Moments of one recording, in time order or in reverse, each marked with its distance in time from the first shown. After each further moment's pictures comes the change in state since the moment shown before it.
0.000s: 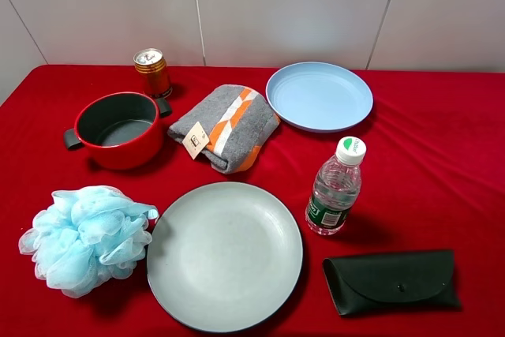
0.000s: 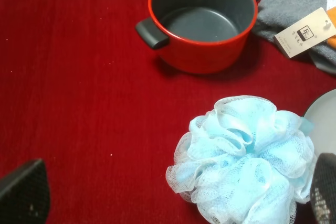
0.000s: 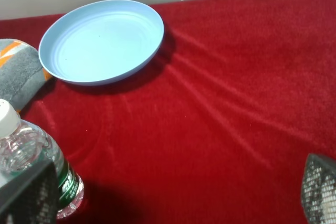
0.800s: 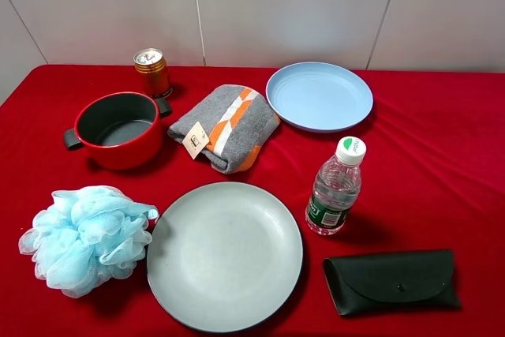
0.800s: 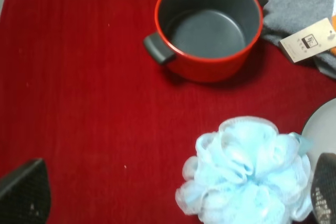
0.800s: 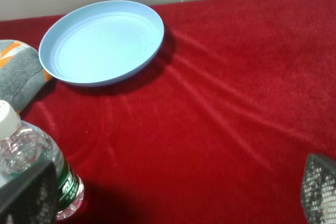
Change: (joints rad) left arm 0.000 0.432 -0.277 0.015 -0.003 0.035; right arm 0.000 0.000 0.000 0.000 -0.004 0.000
